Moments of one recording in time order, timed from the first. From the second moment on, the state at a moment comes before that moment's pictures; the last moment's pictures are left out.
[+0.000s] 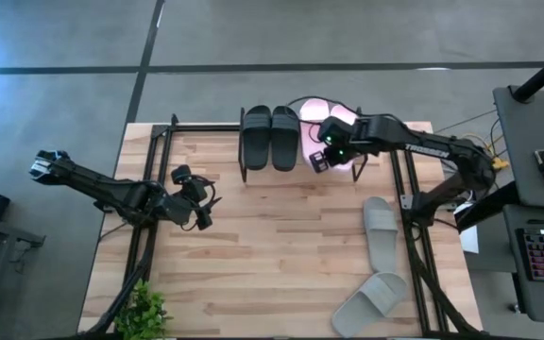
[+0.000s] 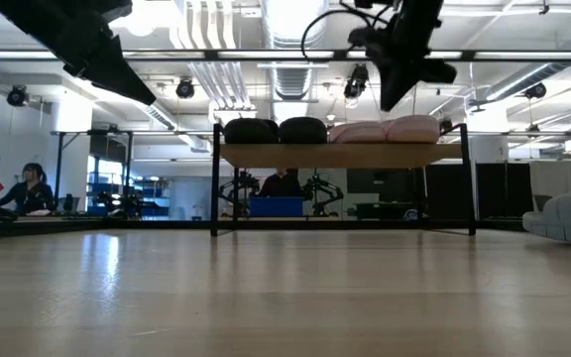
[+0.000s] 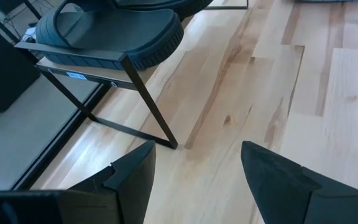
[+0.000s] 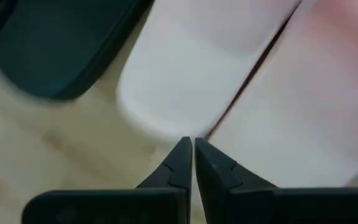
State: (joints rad) left arm -0.31 0.86 0.65 -0.53 -0.76 -0.34; right arm -0.31 1.49 1.43 -1.09 0.17 0.75
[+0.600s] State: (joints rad) left arm -0.31 0.86 0.65 -0.53 -0.76 -0.33; right arm -0.22 1.46 1.39 -1.22 0.08 0.91
